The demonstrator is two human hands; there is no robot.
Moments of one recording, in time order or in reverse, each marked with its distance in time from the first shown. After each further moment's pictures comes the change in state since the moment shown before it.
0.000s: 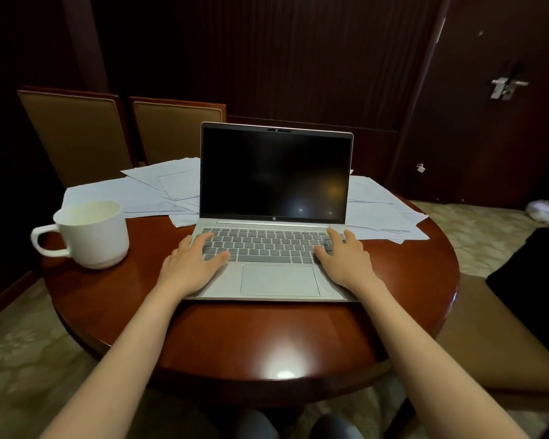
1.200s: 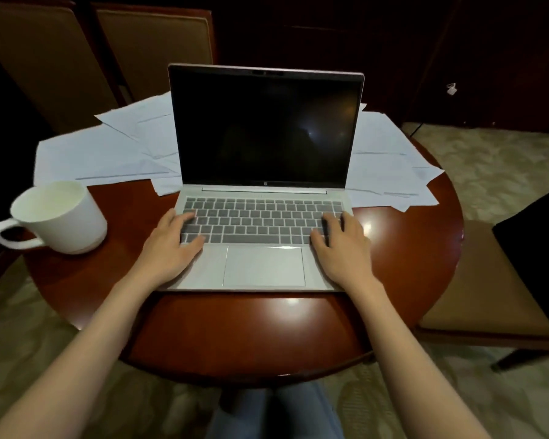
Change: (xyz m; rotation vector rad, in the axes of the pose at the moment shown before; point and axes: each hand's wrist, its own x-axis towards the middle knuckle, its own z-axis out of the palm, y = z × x) left_hand 0.013 -0.006 -0.006 -0.031 -0.119 -0.024; right_hand -0.008 0.010 -0.004 0.065 -0.025 0.003
